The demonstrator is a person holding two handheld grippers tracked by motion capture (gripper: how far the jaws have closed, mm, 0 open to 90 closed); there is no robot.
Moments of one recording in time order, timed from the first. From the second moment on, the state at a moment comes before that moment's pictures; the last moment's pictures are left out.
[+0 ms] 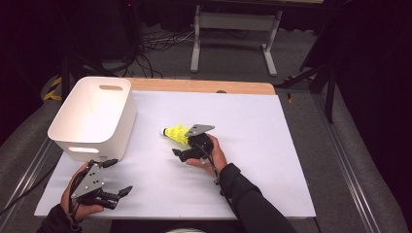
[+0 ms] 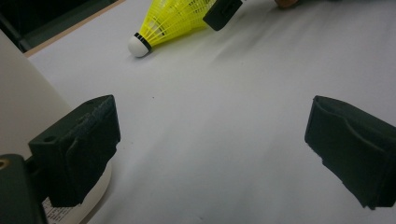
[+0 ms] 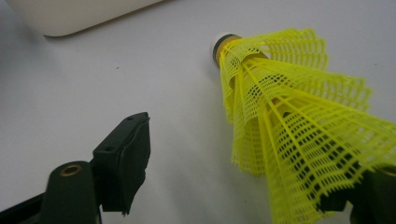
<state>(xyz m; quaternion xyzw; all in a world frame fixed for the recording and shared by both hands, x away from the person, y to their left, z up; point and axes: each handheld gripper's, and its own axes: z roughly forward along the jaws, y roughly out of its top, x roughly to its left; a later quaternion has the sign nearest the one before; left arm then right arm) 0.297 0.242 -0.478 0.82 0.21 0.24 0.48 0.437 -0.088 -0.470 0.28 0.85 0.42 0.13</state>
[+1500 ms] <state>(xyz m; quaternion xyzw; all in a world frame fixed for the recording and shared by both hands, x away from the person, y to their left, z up) 0.297 0.240 -0.480 0.83 0.21 0.23 0.47 0.440 -0.103 -0.449 0.32 0.81 0.44 0.20</state>
